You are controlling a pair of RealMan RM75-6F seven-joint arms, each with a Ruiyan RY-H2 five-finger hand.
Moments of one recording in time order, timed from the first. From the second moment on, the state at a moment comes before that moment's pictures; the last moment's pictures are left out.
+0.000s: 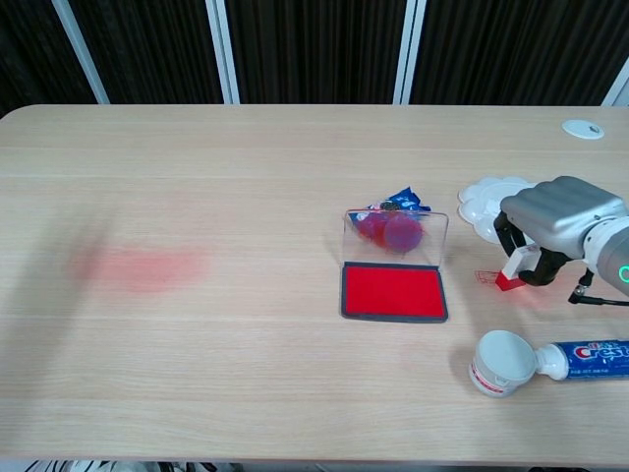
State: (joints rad) left arm -0.18 -1.07 -0.06 -1.75 1.29 1.28 0.08; right arm 0.61 -1.69 0.14 -1.43 -0.86 1.14 -0.98
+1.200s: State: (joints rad) left arm -0.18 -1.07 -0.05 -1.75 1.30 1.29 0.08; right arm 0.60 -1.59 0.11 -1.61 -0.88 1.26 -1.01
